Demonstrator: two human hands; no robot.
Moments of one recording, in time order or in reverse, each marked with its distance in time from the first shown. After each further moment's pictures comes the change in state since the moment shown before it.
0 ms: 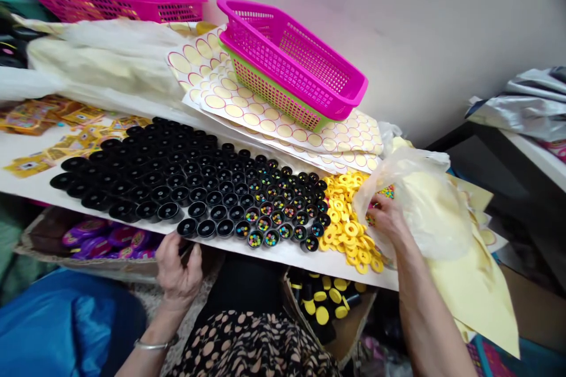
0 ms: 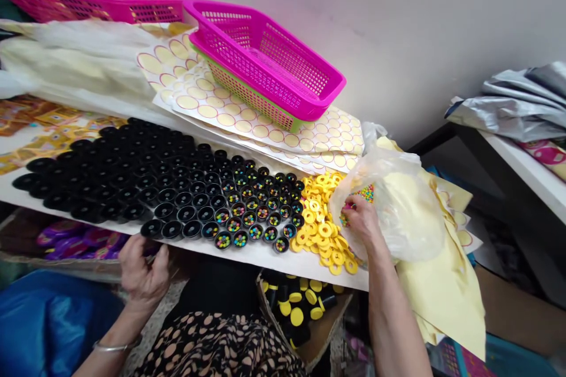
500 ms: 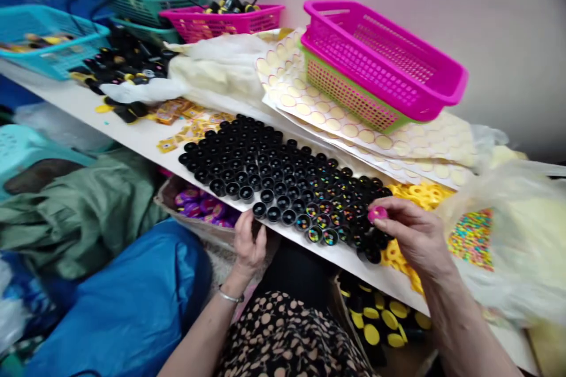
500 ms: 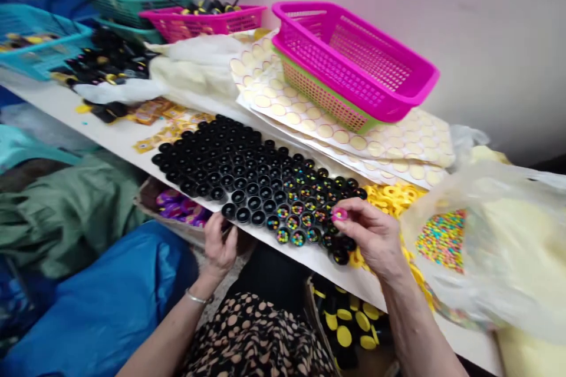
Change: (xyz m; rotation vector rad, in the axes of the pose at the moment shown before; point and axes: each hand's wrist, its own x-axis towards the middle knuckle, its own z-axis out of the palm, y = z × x) left_hand 0.000 0.010 -0.010 0.002 -0.057 0.008; right_hand -0.049 -0.150 0.042 0.814 -0.292 -0.217
